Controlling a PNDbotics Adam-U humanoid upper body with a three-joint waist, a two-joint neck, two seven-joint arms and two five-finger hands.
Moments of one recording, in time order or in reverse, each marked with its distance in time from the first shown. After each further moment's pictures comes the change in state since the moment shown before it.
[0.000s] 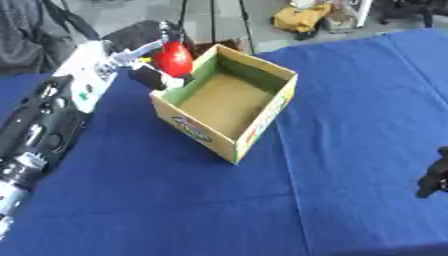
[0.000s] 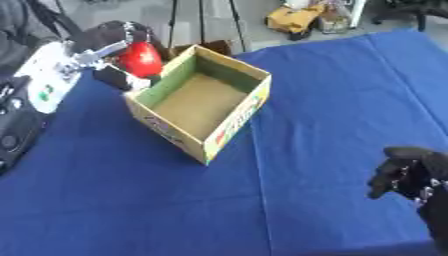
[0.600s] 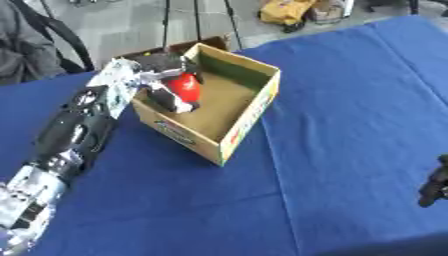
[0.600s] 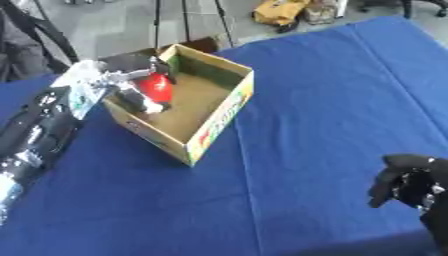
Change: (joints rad) left arm -0.038 -0.063 0.038 0.163 -0.113 -0.034 -0.117; right arm -0.026 0.000 0.018 0.000 0.012 0.013 0.014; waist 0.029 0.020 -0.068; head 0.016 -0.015
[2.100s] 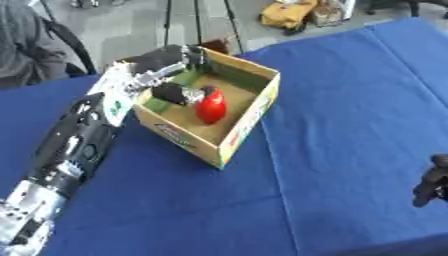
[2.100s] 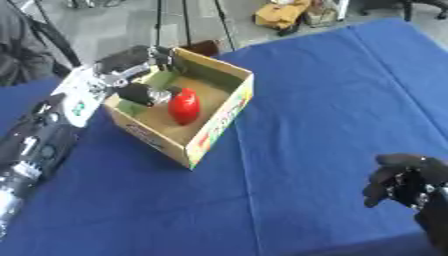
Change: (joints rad) left arm 0.159 -0.006 0.050 -0.309 0.425 -0.013 0.199; right arm 0.020 0.000 -0.016 0.000 0.003 0.009 -0.011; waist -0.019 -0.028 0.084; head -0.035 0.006
